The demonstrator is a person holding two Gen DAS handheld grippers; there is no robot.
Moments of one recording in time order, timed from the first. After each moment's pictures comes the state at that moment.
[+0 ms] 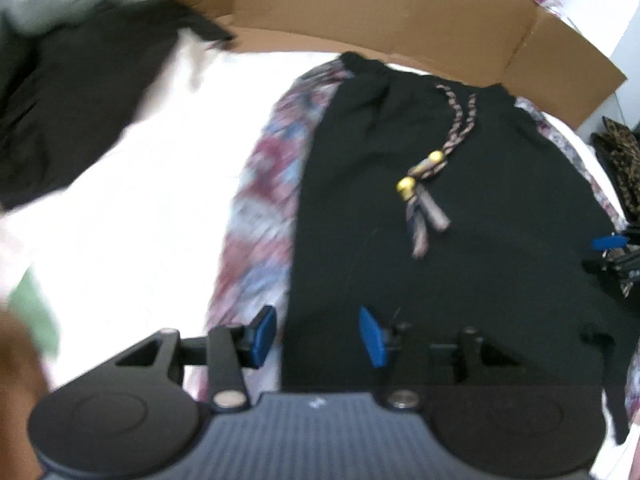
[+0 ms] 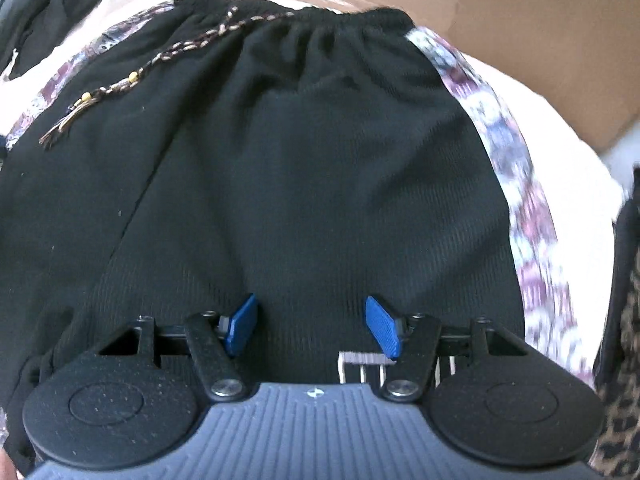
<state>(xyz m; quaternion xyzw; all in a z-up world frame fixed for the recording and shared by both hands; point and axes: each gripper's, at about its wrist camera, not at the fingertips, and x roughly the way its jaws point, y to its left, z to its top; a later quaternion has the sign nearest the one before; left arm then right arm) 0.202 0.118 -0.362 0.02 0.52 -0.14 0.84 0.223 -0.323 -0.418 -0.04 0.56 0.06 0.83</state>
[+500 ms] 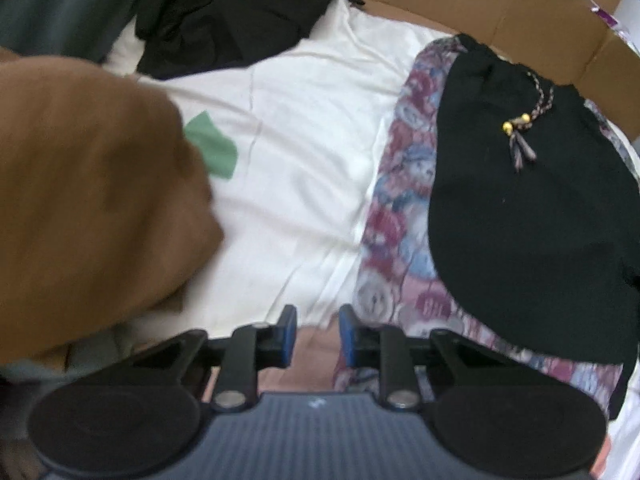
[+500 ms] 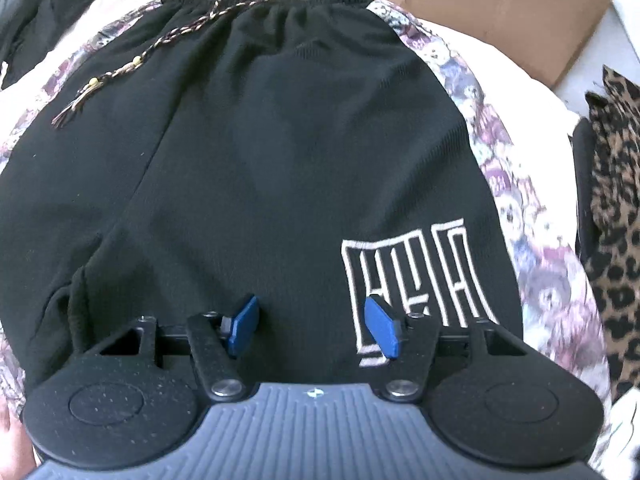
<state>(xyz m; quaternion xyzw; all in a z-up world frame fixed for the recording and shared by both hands) 0.118 0.212 -0.359 -0.01 0.56 -0.03 0.83 0.157 -0.324 -0.405 -0.01 0.56 0.01 0.83</state>
